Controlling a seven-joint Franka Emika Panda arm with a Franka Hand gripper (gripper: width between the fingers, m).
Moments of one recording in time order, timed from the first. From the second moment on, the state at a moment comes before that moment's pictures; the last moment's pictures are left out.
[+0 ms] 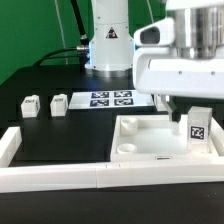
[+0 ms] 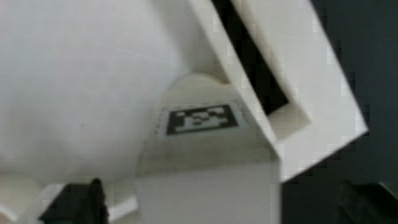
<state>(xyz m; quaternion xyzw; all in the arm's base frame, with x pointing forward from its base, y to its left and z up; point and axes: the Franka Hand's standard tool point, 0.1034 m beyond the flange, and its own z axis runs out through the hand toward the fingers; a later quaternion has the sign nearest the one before) 0.627 0.106 0.094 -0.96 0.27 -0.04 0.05</state>
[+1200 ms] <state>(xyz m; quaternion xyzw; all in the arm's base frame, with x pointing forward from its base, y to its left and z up) 0.535 0.107 0.089 -1.00 -0.07 -0.01 0.02</state>
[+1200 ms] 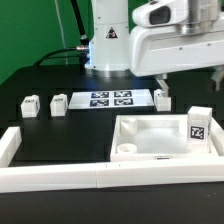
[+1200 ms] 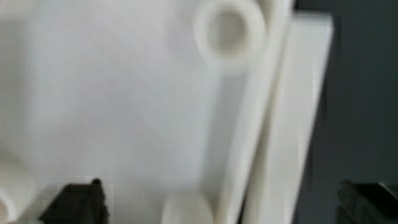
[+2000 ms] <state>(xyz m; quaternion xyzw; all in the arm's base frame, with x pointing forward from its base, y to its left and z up) 0.455 0.114 0.060 -0.98 -0.02 0.20 -0.01</state>
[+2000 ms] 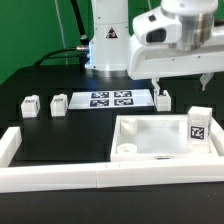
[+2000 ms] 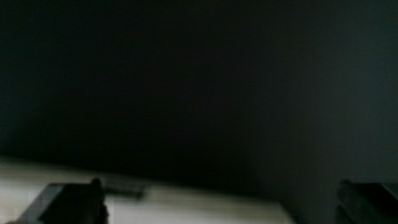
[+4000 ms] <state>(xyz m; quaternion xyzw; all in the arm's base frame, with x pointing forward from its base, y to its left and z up) 0.371 0.096 0.006 -0.90 0.01 0.44 -0.03</state>
